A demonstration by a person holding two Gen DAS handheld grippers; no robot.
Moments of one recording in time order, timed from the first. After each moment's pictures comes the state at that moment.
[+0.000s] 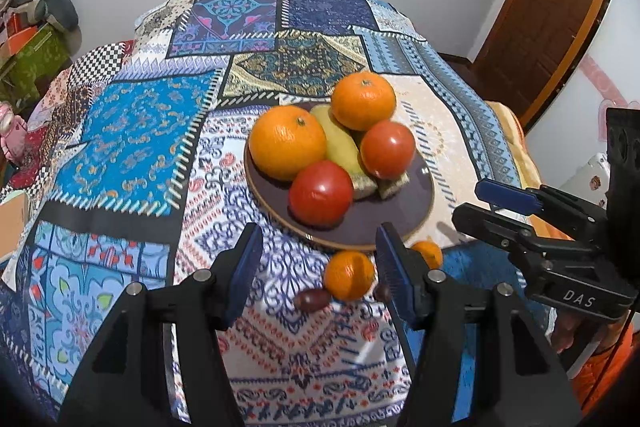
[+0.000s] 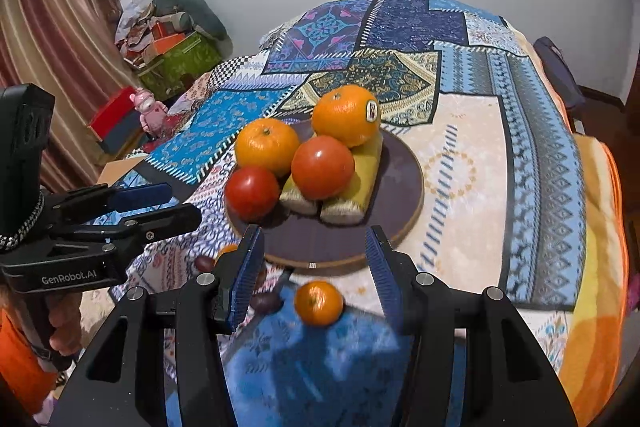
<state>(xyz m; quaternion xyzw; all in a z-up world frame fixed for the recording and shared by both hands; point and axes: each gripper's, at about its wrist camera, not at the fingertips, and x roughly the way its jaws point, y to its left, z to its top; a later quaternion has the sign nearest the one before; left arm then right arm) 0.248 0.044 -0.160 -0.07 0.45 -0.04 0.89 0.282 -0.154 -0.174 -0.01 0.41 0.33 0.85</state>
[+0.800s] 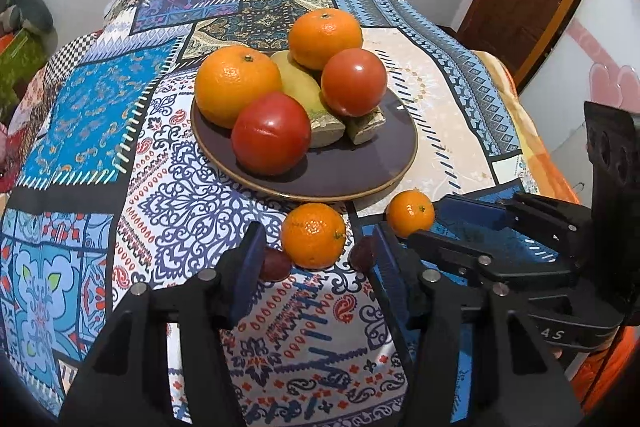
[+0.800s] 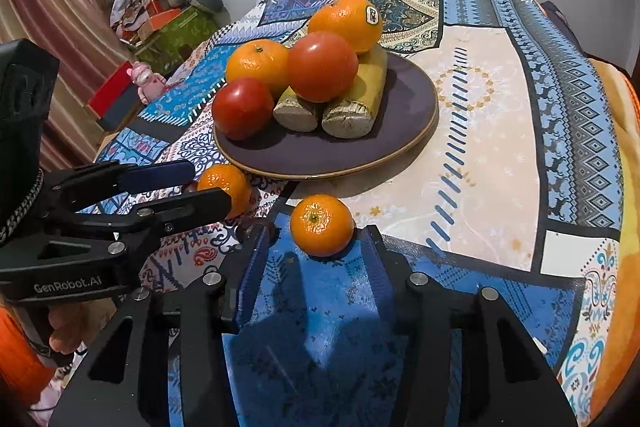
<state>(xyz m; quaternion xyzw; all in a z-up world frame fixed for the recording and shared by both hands) 0.248 0.011 -0.201 -0.04 0.48 -0.08 0.87 0.268 -0.152 -0.223 -0.01 0.46 0.33 0.83</state>
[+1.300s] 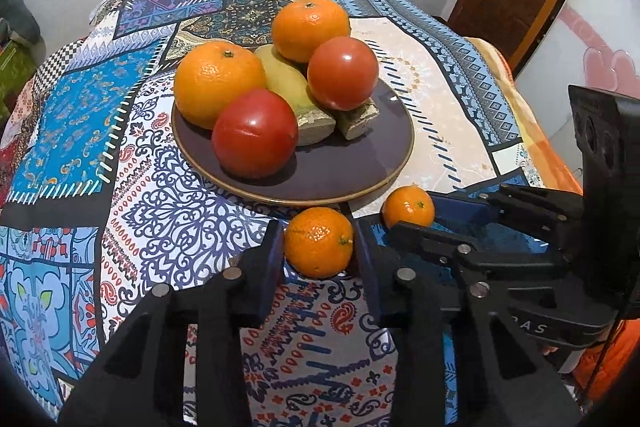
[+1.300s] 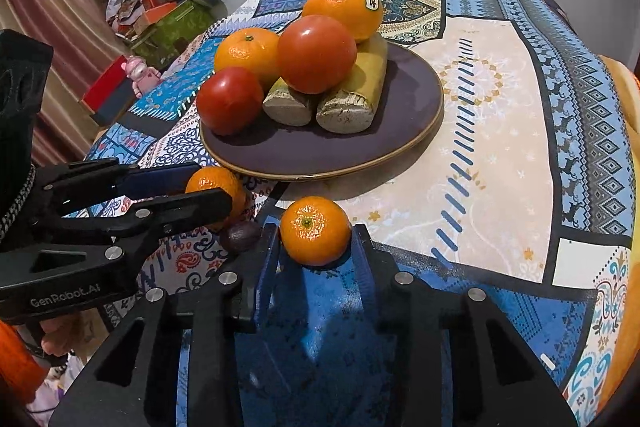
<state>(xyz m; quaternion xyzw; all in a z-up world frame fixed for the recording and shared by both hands) 0.256 0.008 -0.209 -0.02 0.49 -0.10 0.87 0.271 -0.149 -0.232 -0.01 0.46 0.33 0.82</state>
